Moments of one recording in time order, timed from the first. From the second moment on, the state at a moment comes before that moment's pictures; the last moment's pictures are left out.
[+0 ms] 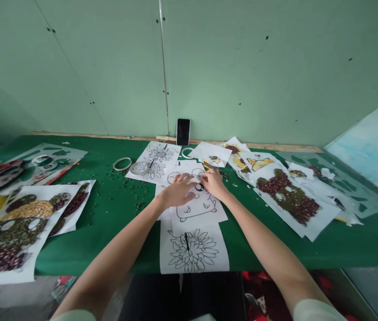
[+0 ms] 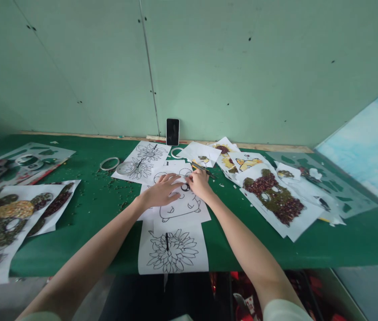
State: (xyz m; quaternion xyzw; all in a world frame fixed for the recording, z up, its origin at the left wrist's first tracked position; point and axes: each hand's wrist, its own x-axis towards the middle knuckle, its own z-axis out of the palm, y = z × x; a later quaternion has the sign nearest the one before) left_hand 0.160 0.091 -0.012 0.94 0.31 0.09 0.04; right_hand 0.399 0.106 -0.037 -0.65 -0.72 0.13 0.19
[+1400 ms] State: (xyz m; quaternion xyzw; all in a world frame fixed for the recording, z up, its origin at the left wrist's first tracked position) left_hand 0.165 0.093 -0.019 0.93 0.35 0.11 0.04; right_hand 0.403 0.106 -0.029 -0.69 -0.69 0.11 0.18
